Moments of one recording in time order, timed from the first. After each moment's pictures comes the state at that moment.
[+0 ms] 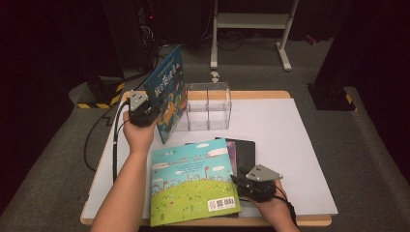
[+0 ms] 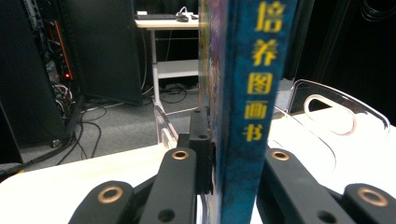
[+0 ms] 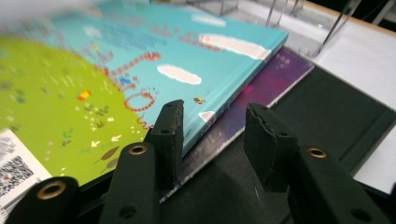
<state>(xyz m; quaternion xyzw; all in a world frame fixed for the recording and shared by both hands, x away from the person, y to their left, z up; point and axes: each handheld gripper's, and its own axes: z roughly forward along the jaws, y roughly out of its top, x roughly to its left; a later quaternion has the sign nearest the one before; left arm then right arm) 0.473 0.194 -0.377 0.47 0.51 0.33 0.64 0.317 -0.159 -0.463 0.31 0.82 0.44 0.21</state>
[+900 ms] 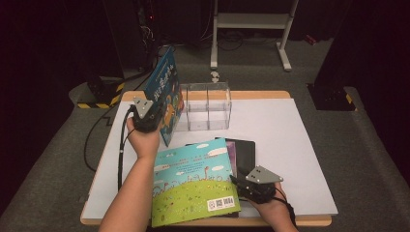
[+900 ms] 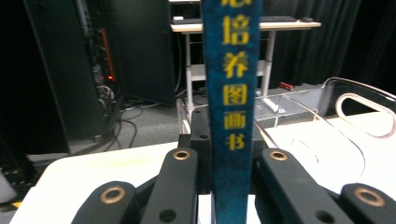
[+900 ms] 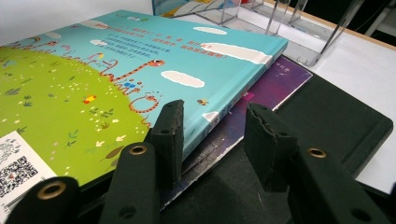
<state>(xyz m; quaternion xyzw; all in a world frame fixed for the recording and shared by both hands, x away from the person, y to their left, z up) 0.461 0.174 -0.386 0.44 0.53 0.40 0.61 0.312 -0.157 -0.463 0.30 0.82 0.44 0.22</state>
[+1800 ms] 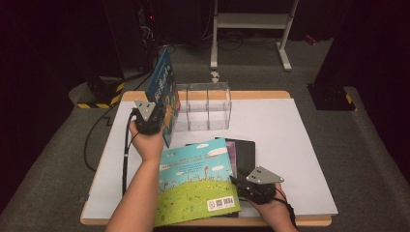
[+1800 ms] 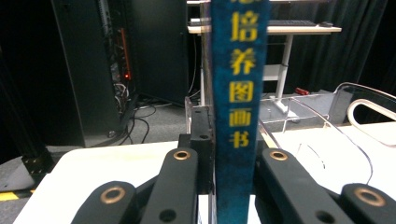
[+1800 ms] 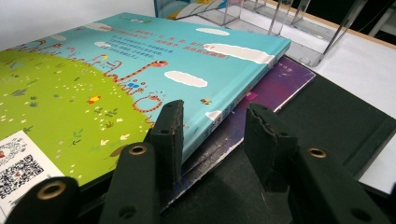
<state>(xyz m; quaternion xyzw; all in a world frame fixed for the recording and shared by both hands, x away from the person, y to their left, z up) 0.456 0.168 -0.387 0.42 0.55 0.41 0.60 0.311 -0.157 -0.463 0.30 0.82 0.45 0.22</state>
